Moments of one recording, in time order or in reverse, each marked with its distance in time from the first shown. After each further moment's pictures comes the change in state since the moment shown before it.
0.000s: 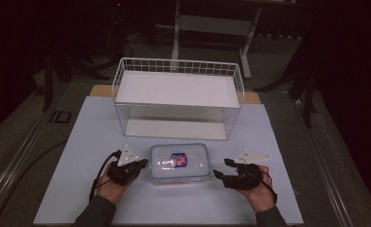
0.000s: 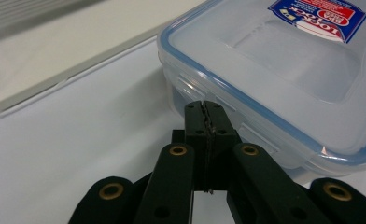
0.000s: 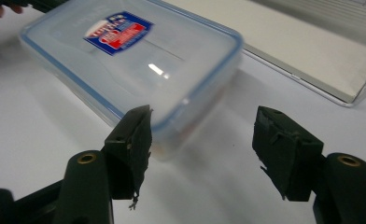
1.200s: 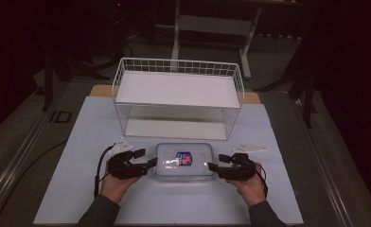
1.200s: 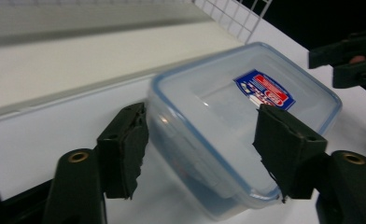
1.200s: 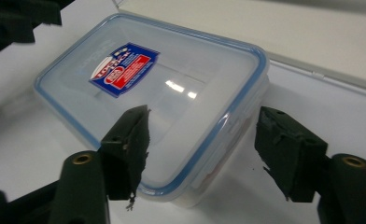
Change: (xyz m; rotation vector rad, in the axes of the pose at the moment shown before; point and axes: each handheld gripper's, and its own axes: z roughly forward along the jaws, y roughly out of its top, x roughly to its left) left arm 0.003 0.021 -0.011 -0.118 -0.149 -0.231; right arm -0.016 0.006 0.026 -0.033 0.084 0.197
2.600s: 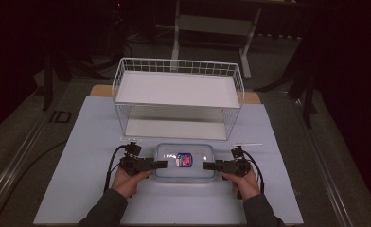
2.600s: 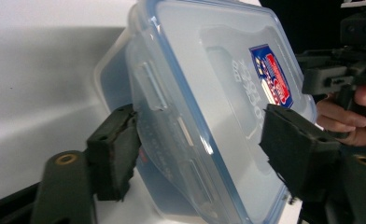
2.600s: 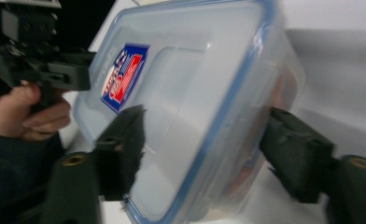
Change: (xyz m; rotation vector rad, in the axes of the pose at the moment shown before) left arm 0.019 -0.006 0.036 0.184 -0.210 -0.350; right arm -0.033 -0.008 0.027 0.090 0.268 0.362
